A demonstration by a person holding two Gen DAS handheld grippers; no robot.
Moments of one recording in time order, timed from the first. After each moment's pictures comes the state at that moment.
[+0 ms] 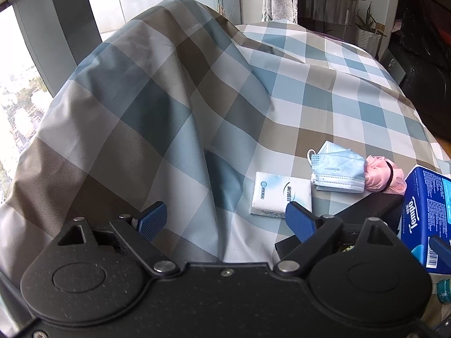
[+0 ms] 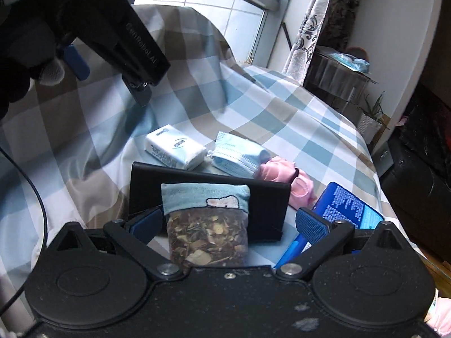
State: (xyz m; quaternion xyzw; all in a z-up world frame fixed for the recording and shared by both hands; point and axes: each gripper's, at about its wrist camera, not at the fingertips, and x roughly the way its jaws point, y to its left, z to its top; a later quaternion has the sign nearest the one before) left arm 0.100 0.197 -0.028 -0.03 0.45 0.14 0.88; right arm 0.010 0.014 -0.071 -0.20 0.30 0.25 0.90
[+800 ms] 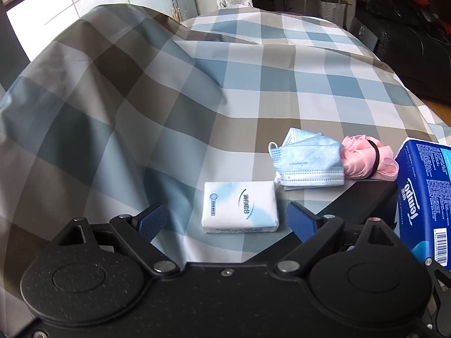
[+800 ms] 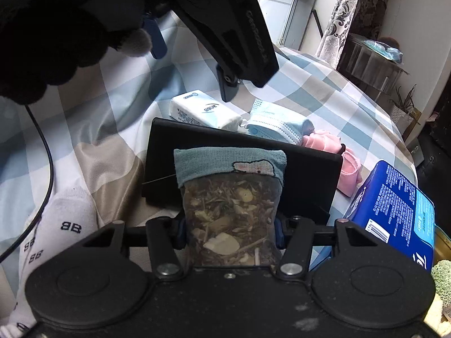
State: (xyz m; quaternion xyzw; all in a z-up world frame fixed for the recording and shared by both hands) left arm 0.147 0.156 -0.061 0.04 0.47 0.08 0.88; right arm 0.017 0.018 -0.117 -0.20 0.32 0.30 0.88
